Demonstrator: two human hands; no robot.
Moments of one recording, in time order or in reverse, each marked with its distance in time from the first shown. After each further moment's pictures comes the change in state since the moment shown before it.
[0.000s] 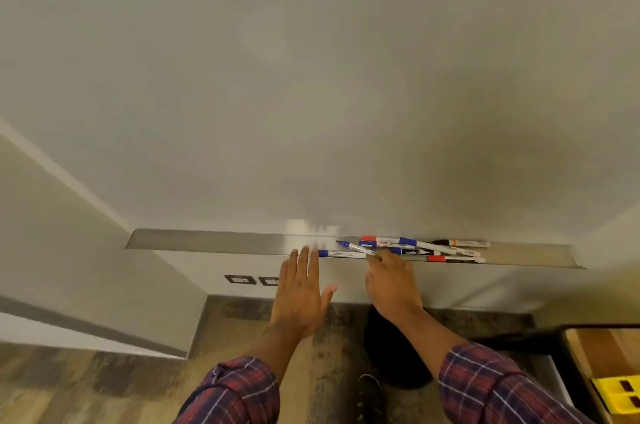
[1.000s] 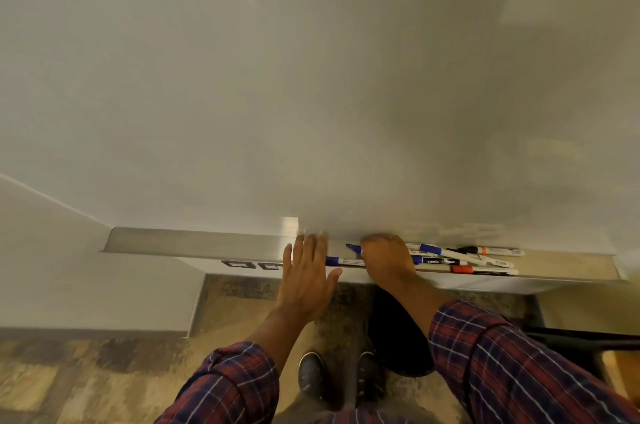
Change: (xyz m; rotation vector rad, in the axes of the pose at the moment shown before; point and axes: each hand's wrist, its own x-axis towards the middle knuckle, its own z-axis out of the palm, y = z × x) left_hand 0.092 -0.031 0.012 -0.061 0.020 0.014; right_hand 0.131 -0.011 0.026 -0.244 -0.266 -0.116
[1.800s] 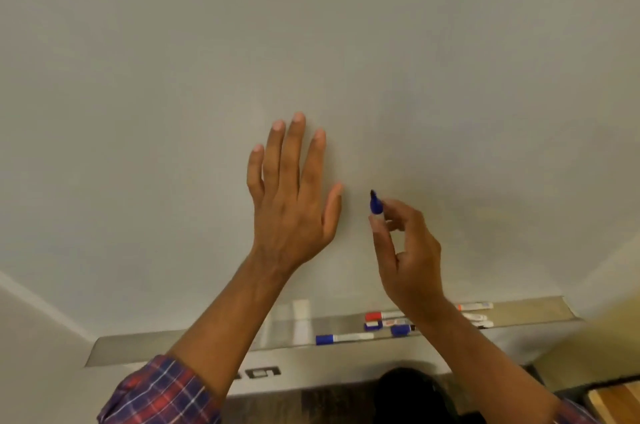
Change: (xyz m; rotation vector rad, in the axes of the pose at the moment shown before) left_hand 0.009 0.055 -0.311 0.059 1.230 0.433; right_hand -0.132 -0.011 -0.216 0.887 1.351 -0.153
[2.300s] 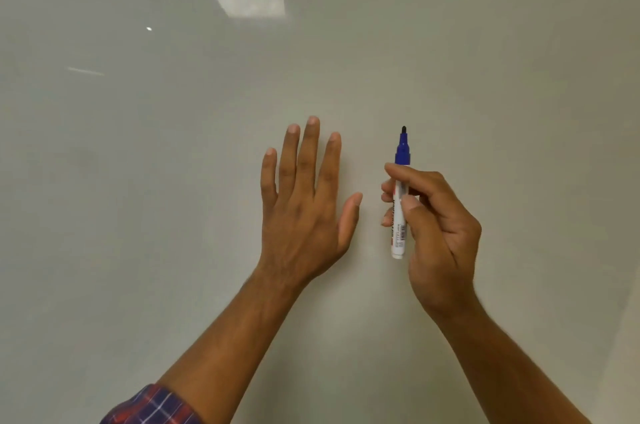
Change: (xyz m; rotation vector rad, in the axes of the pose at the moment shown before) left_hand 0.204 0.080 -0.034 0.126 0.200 0.098; right_hand 0.193 -0.090 -0.132 0.467 0.194 -0.221
